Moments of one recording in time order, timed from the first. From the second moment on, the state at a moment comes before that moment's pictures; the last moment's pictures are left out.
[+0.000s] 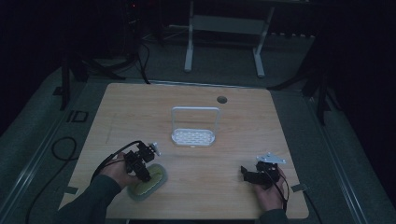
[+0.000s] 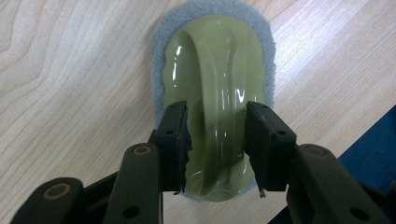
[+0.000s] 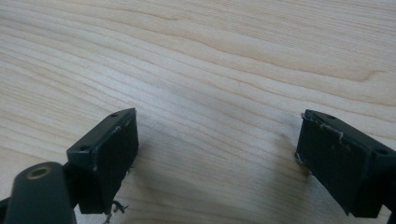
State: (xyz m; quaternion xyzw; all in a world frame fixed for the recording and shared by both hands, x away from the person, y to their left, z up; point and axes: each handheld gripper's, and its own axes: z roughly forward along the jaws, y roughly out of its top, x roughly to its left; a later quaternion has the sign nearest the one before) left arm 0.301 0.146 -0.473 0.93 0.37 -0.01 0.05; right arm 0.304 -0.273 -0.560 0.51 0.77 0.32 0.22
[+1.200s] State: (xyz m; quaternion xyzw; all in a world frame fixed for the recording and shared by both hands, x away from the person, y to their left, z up) left arm 0.323 0.125 -0.452 0.95 0.31 0.01 0.07; right arm 0.304 -0.273 -0.560 0.51 0.77 0.32 0.22
